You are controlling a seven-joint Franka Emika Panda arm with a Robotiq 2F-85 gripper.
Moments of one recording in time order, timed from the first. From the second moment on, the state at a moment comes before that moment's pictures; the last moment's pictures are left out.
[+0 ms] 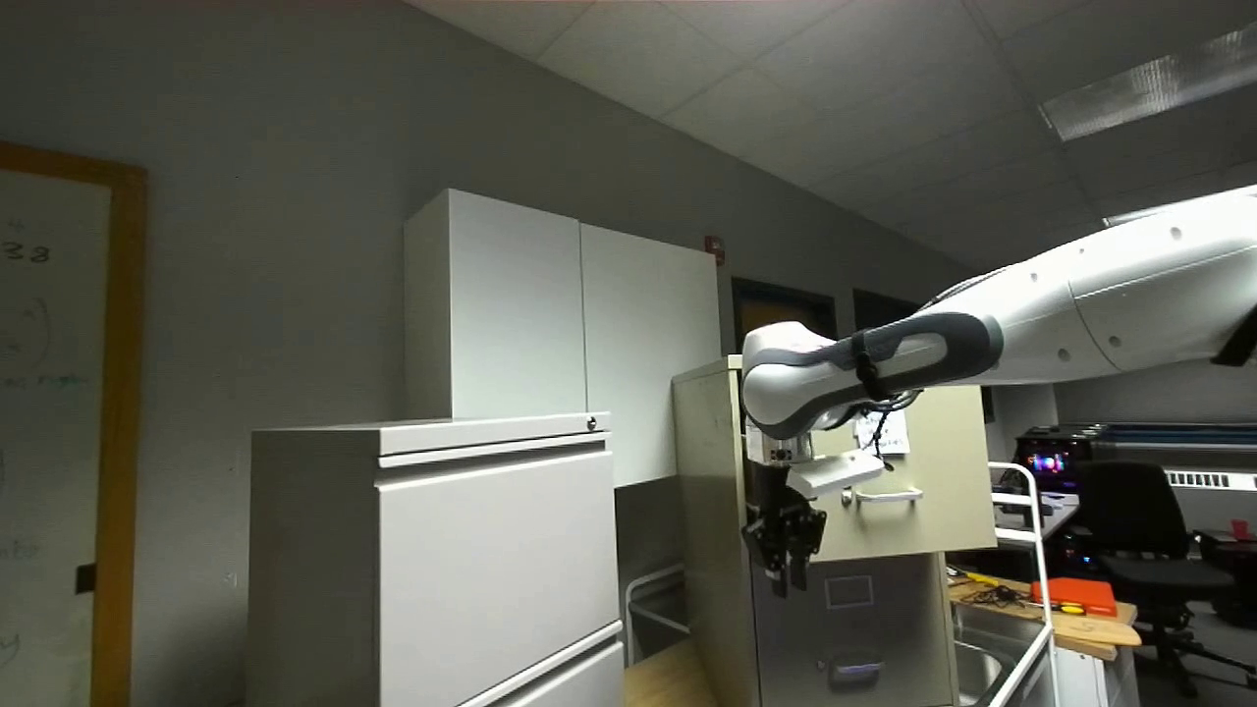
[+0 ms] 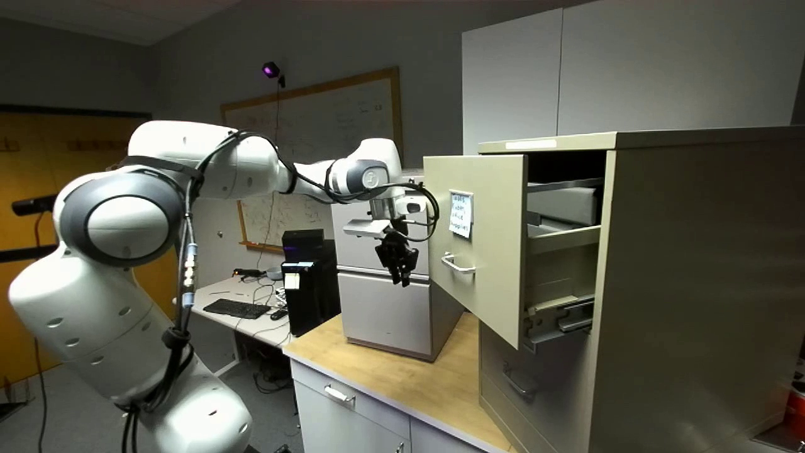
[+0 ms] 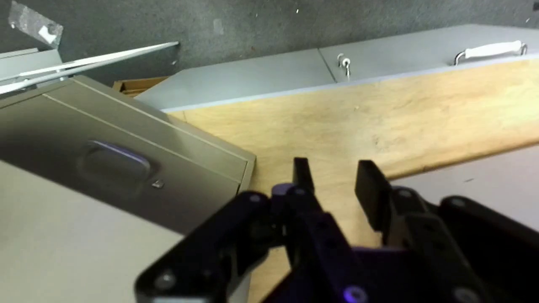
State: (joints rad) arm -0.08 -0.36 -0.09 -2.10 -0.12 1.84 0.07
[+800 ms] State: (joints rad) arm -0.24 -0.57 -0.05 -2.21 -0.31 2.11 0.38
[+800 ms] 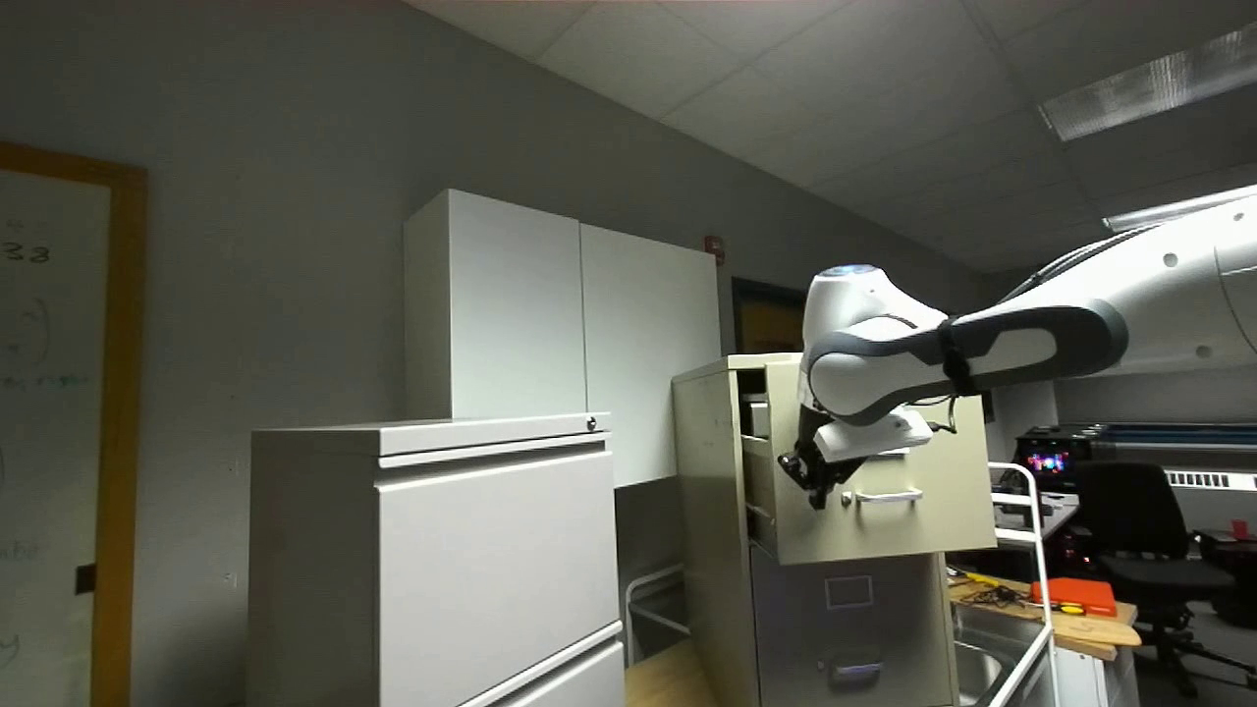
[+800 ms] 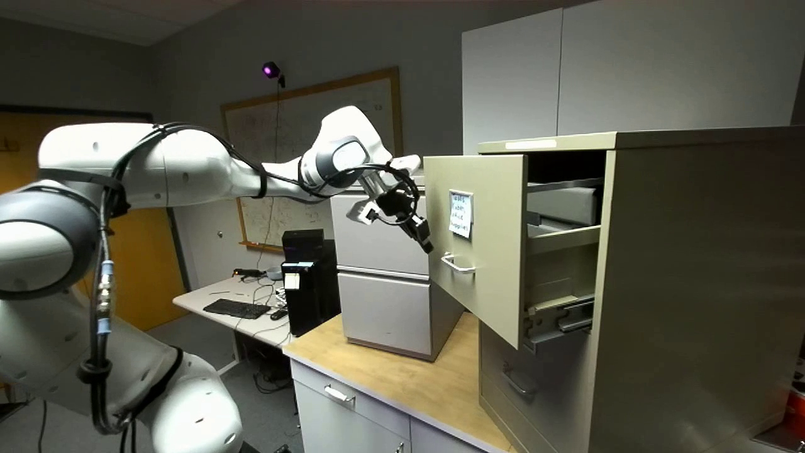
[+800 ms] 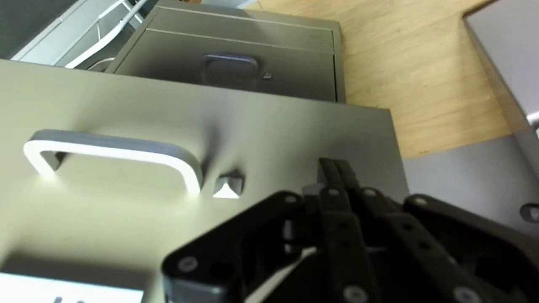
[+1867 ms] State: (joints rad) arm -0.40 -0.64 0.06 -2.37 -0.45 2.49 0.52
